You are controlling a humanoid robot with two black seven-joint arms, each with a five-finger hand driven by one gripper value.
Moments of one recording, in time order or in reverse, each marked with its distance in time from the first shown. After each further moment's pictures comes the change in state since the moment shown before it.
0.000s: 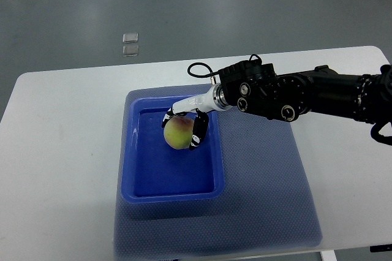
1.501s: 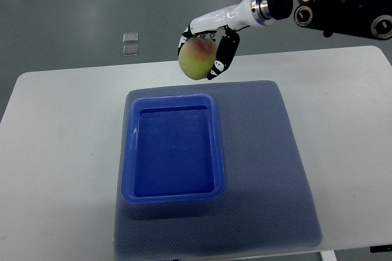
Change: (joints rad) left arm 0.000 0.000 0.000 0.000 0.000 0.000 -0.001; right arm 0.392 -0.294 -0.024 0.320 0.004 -0.018 -0.027
